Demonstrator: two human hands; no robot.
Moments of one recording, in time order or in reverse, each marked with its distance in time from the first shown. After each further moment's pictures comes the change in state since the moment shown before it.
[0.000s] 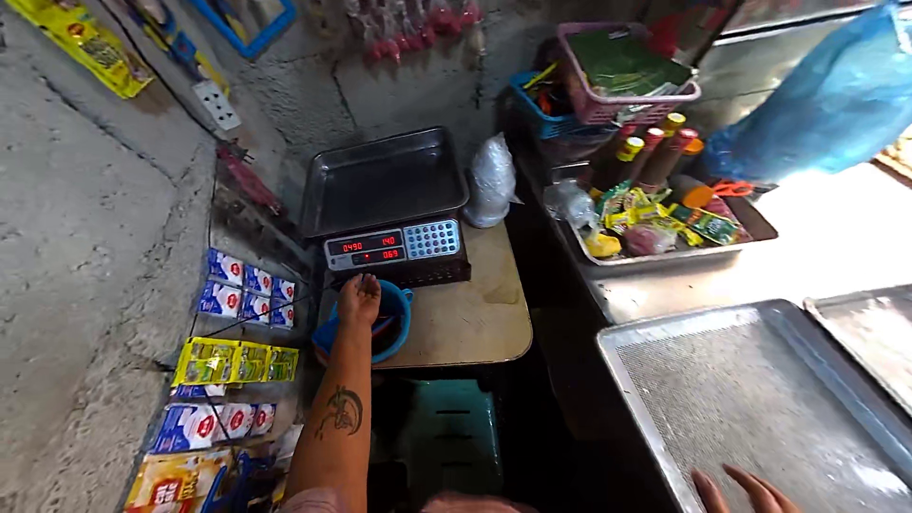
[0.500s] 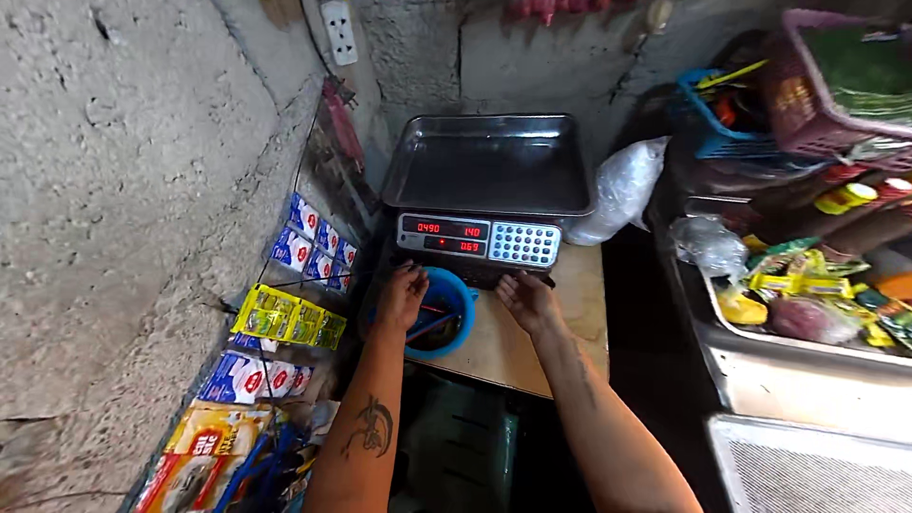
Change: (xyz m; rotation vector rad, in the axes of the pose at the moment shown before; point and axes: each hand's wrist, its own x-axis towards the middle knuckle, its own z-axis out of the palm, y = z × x) left_hand 0.023 0.024 -0.054 0.120 -0.115 0.096; right_hand 0.215 -0.249 0.277 1.430 -0.645 0.323
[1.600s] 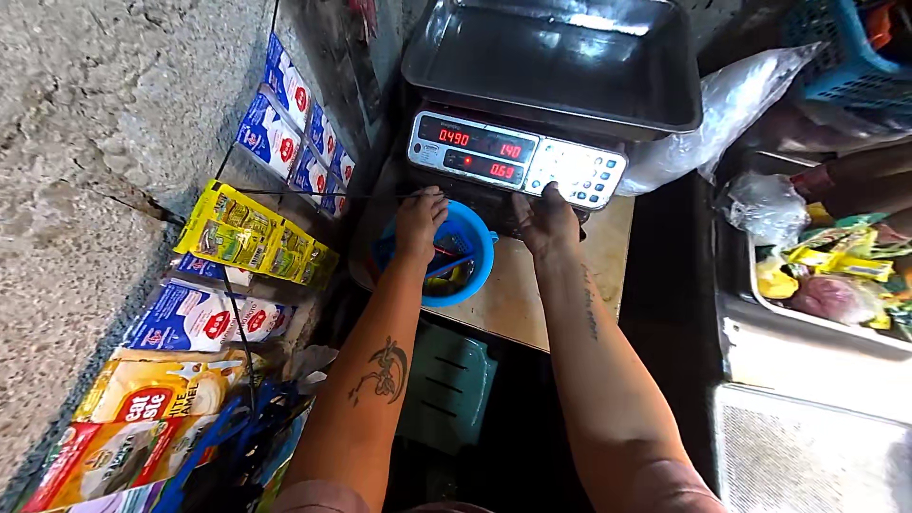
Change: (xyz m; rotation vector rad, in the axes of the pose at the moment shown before) left_hand 0.025 -0.019 0.000 0.148 0.008 0.077; right_hand 0.032 0.021 0.046 0.110 -0.025 -0.207
